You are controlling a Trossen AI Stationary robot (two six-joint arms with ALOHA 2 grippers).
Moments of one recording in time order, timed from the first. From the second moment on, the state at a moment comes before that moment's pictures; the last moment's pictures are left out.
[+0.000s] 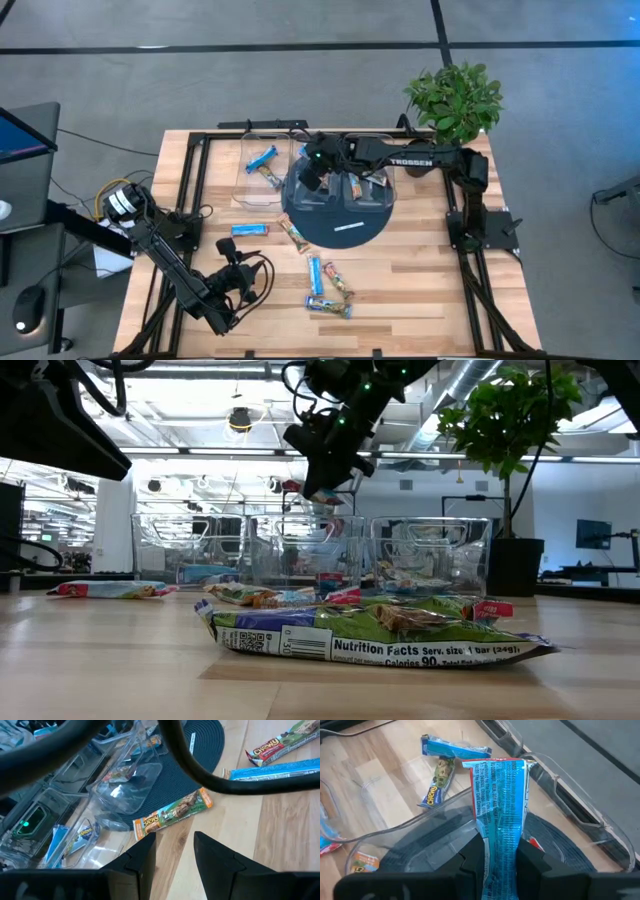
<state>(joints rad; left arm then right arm) -0.90 1.67 0.95 -0.97 -1.09 -1.15 -0.23 1.95 1.66 -0.57 0.29 0.23</state>
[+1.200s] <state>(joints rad) -0.90 1.67 0.95 -0.97 -1.10 -1.15 0.07 1.95 1.66 -0.79 0.29 -0.07</state>
